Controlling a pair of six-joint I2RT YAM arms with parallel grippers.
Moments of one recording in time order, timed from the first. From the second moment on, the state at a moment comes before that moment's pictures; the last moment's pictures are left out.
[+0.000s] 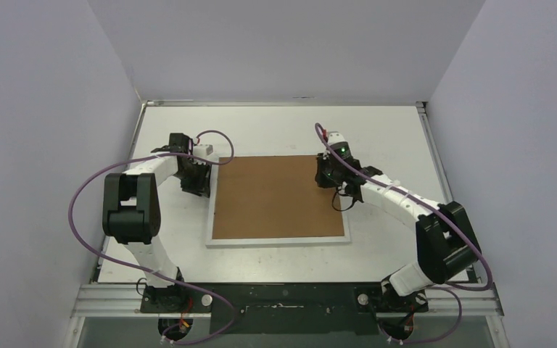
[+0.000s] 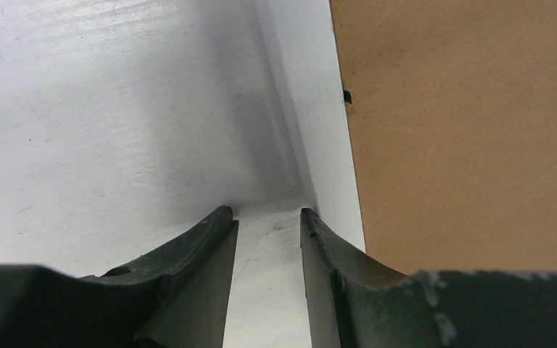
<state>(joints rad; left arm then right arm) -0.03 1.81 1.14 -0.62 0.26 0.14 0.48 1.47 0.94 -0.21 0.01 0.30</state>
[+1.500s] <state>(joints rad) -0.01 1.82 1.21 -0.70 0.29 0.14 0.54 1.66 1.08 -0.16 0.10 0.33</state>
